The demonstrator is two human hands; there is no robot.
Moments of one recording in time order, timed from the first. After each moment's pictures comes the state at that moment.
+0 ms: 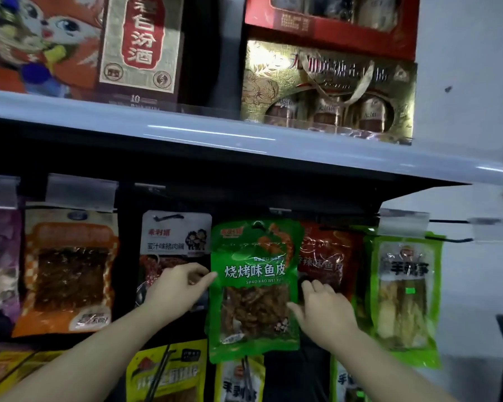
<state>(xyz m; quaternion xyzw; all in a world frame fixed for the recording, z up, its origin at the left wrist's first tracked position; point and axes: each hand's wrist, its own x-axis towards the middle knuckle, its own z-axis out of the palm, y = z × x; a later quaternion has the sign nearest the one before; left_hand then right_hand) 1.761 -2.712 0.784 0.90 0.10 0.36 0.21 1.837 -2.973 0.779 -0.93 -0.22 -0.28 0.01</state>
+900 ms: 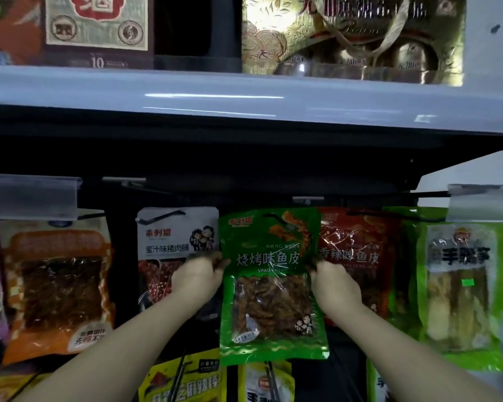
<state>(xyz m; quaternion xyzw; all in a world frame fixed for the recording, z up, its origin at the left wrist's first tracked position) 1.844 -2.694 0.794 0.93 0.18 0.30 0.14 1.918 -2.922 0.786 -0.93 -0.15 -0.24 0.23</state>
